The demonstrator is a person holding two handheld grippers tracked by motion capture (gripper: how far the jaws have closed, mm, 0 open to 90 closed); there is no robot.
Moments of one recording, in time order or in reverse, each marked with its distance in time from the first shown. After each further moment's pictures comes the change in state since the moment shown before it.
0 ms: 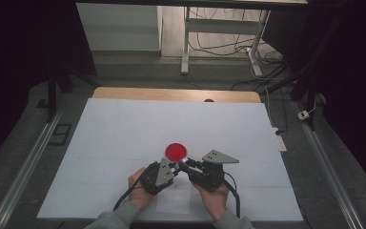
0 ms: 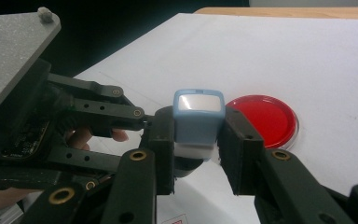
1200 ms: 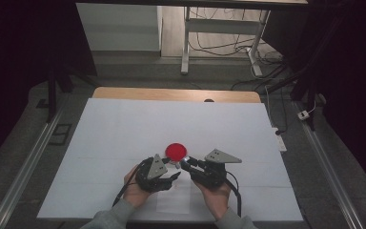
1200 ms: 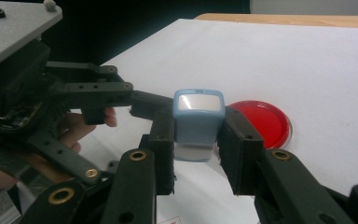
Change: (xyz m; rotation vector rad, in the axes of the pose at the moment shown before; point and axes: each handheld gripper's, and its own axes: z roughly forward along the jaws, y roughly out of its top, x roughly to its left) left arm 0.016 -0.004 -0.010 -0.018 -0.094 -0.122; right arm -0.005 0.001 -0.003 -0.021 0.007 -0.015
